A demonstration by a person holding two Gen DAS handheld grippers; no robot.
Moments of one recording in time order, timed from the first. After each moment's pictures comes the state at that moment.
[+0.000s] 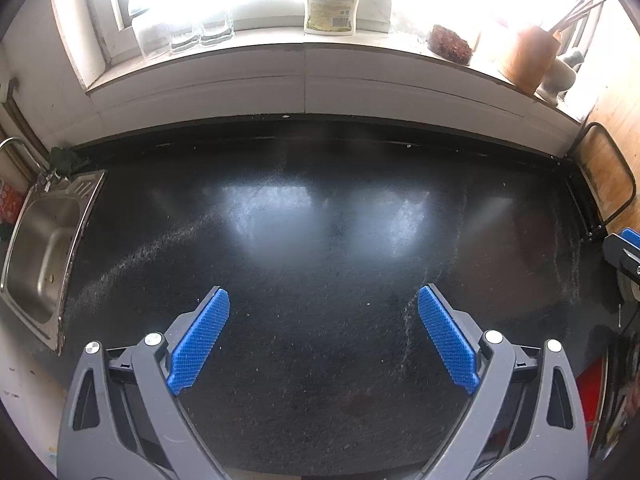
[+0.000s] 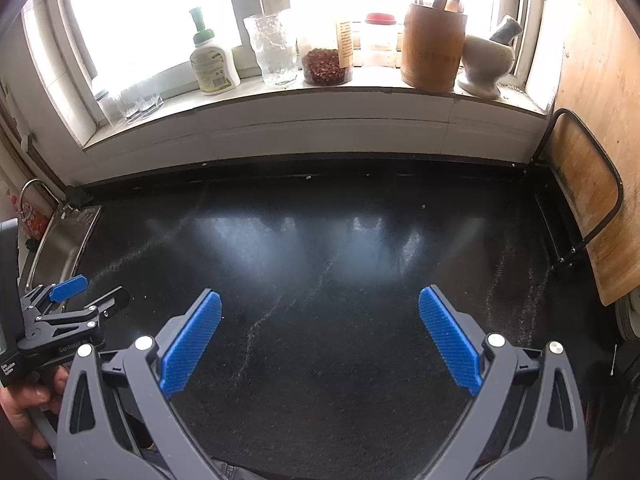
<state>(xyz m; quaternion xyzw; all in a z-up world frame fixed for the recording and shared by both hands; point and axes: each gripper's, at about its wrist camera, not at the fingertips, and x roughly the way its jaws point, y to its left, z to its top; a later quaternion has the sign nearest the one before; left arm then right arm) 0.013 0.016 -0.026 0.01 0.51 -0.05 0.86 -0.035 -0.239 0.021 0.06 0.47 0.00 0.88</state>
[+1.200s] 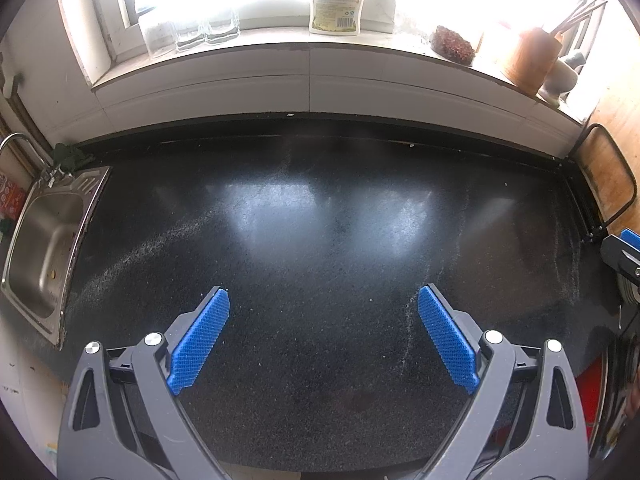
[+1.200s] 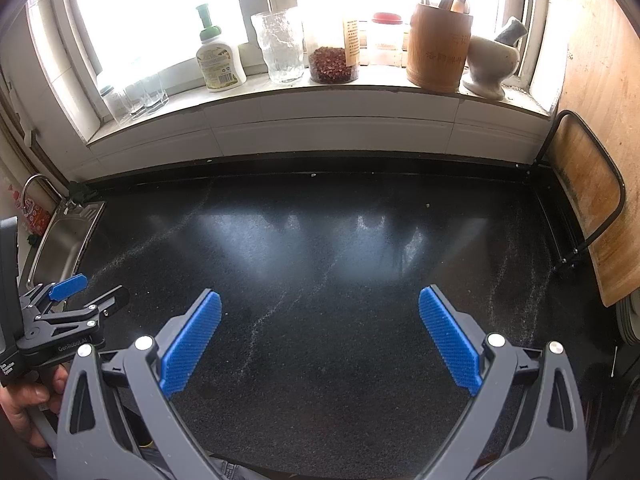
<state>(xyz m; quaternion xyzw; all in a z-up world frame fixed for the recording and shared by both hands) 0.006 0.019 -0.025 0.01 0.50 -0.04 0.86 -0.038 -0.234 0.023 0.06 0.47 0.01 0.88</state>
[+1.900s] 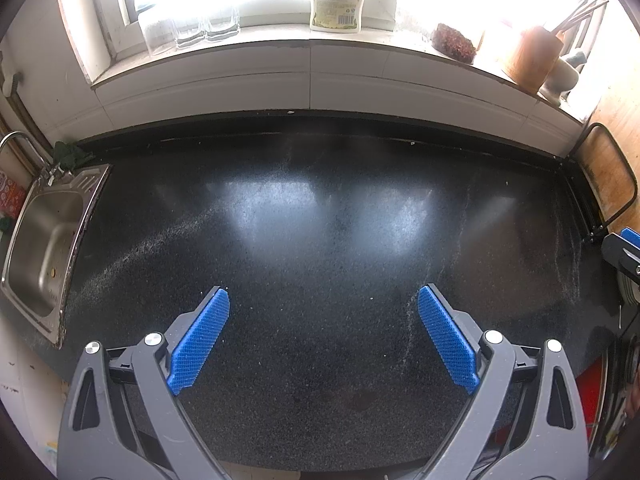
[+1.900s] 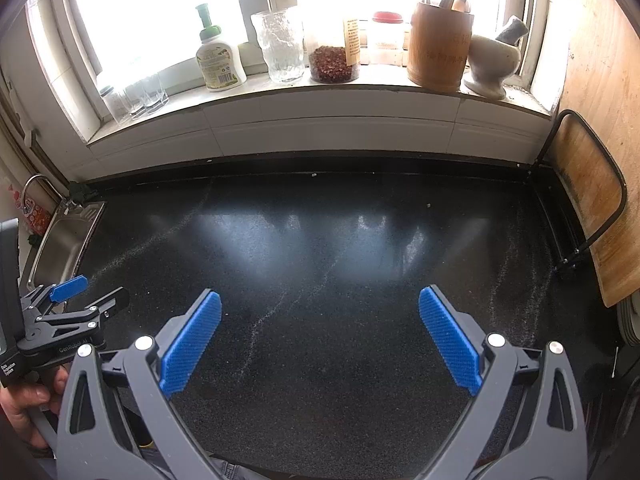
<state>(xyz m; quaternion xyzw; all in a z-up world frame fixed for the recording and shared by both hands) 0.007 0.019 -0.027 0.01 0.51 -0.04 0.86 -0.035 -0.236 0.022 0.06 0.48 0.01 0.88</state>
